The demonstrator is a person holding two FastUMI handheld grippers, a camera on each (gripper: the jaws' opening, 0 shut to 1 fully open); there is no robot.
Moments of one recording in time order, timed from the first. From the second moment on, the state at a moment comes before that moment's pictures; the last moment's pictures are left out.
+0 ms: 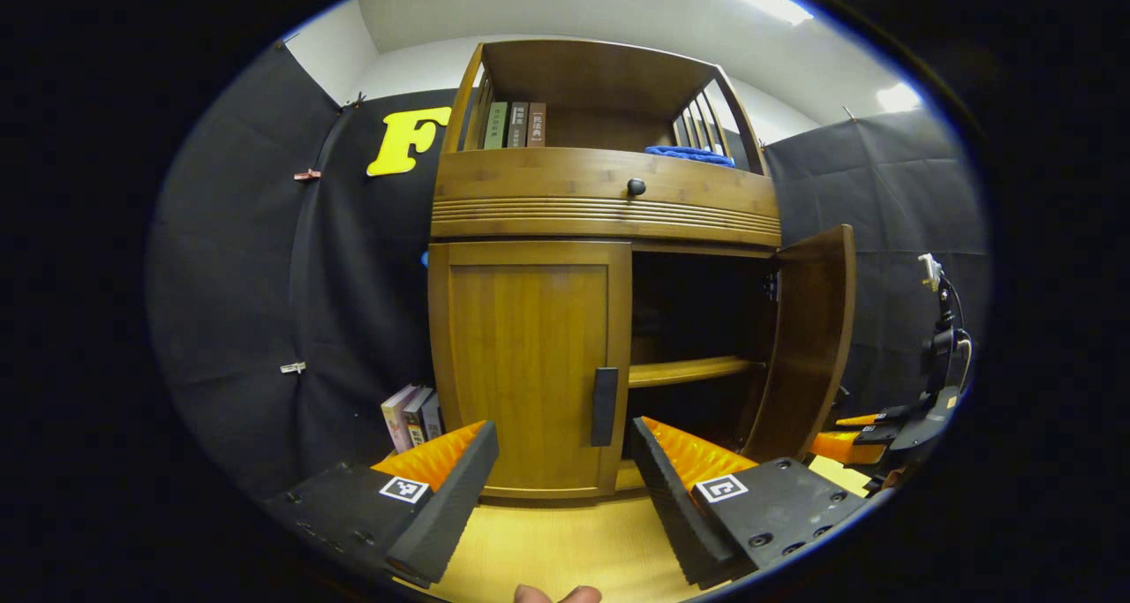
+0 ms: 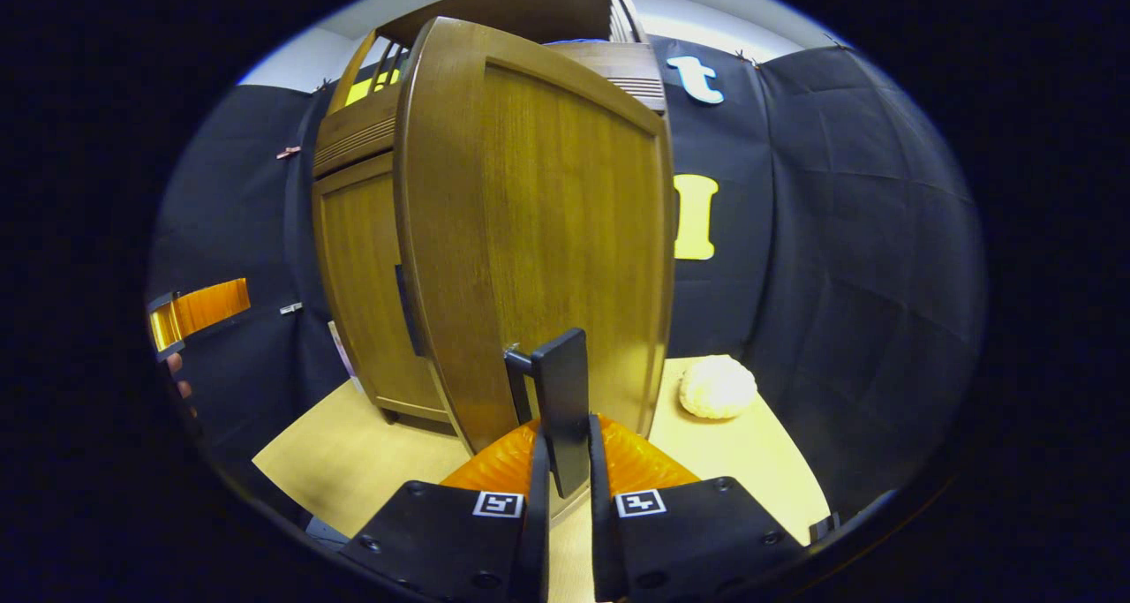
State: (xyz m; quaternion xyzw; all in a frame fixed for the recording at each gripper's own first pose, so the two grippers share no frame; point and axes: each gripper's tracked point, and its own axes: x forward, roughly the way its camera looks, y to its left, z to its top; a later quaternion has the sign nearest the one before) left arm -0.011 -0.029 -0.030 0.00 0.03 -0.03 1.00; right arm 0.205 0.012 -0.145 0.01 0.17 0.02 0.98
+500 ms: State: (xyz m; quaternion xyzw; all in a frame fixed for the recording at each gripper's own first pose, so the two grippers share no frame) left arm -0.011 -0.055 -0.029 0.01 0.03 -0.06 1.00; right arm 0.190 -0.038 -0.144 0.03 0.17 -0.07 0.98
